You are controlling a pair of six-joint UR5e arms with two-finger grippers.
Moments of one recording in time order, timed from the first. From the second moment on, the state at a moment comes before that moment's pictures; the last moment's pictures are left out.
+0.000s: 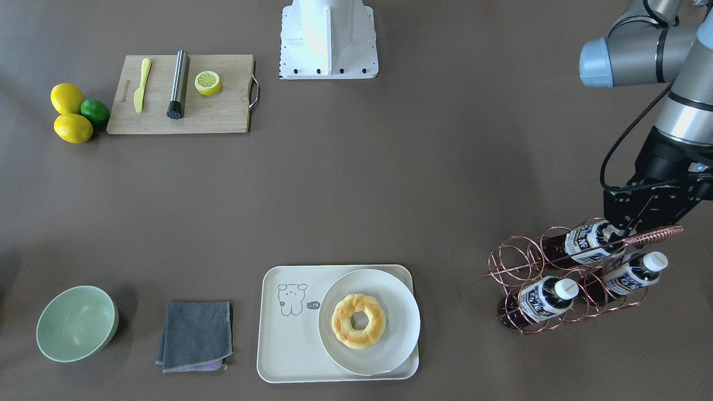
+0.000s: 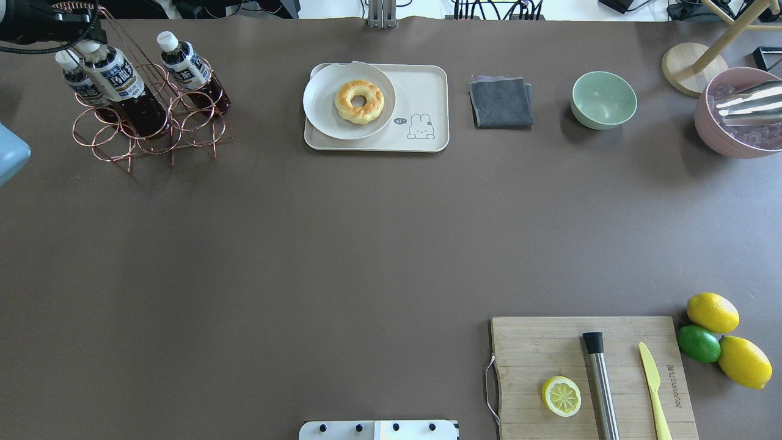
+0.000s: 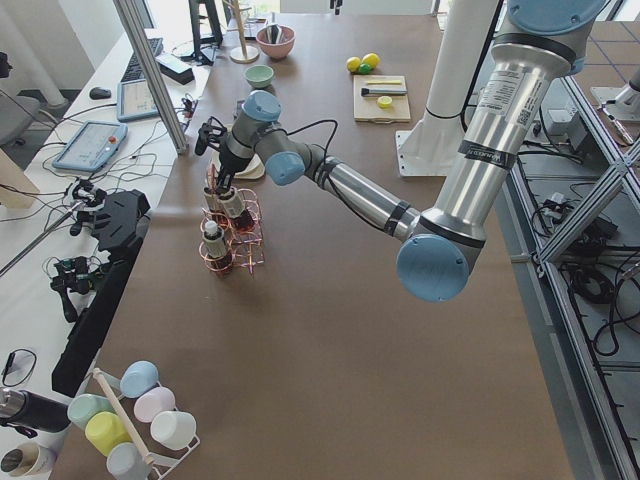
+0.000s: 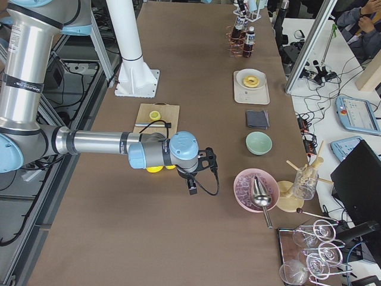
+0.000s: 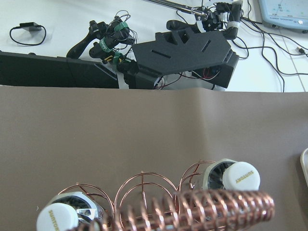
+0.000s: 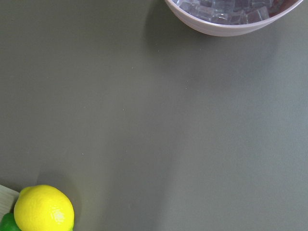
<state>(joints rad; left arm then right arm) -1.14 -1.91 -1.75 -1.98 -1.93 -0.89 1.52 -1.86 1.85 -1.41 2.46 -0.15</state>
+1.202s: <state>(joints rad) -1.14 -2.01 -2.13 -1.49 -1.94 -0.90 1.52 -1.85 1.84 -1.41 2.46 -0.15</state>
